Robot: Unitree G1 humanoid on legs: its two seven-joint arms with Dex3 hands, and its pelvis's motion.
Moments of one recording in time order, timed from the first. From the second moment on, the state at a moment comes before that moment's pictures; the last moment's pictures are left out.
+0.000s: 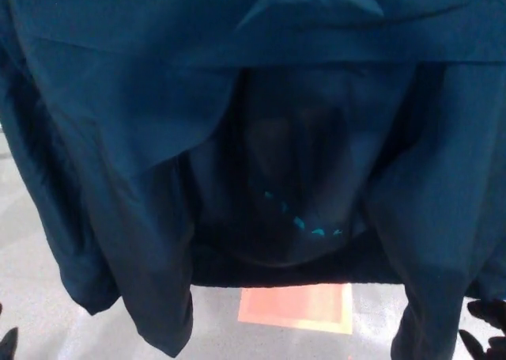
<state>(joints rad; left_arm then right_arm) -0.28 0.51 0.24 1.25 -0.02 -0.19 -0.20 -0.38 -0.41 0.07 1.24 -0.23 -0.16 0.11</state>
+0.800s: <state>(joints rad) -0.22 0.46 0.29 1.26 -0.06 -0.22 -0.27 0.10 -0.44 -0.10 0.41 -0.07 -0.26 0.25</state>
